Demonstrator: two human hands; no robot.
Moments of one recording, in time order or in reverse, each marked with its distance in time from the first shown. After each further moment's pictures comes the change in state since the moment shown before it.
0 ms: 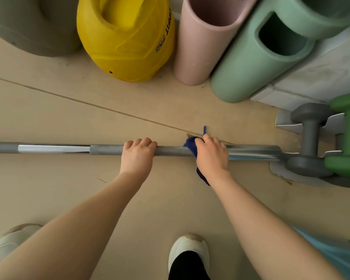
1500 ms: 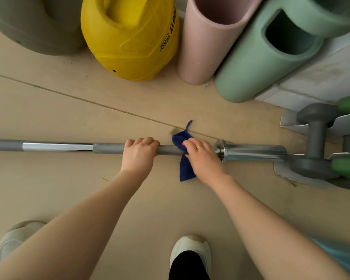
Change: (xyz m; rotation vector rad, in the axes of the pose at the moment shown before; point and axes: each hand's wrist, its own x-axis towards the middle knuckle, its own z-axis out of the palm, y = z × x) left_hand 0.003 -0.006 0.002 -0.011 0.042 0.030; right_hand -0.001 -0.007 0.033 0.234 0.118 -0.305
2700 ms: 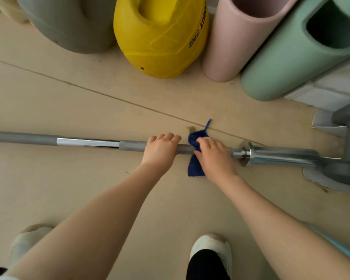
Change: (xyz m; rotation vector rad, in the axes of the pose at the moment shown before) left_hand 0.003 -0.007 -0.014 -0.049 -0.231 -0.058; right_hand 0.013 -0.035 -0.006 0.029 -0.140 0.108
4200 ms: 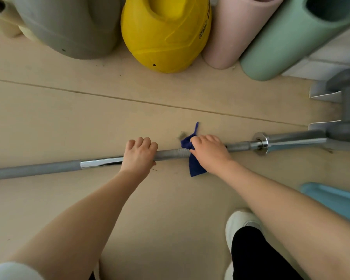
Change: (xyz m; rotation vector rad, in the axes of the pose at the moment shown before) left_hand -0.051 -0.112 -0.009 0.332 -0.030 0.162; right_hand -0.006 -0.086 0.009 -0.149 -0.101 0.012
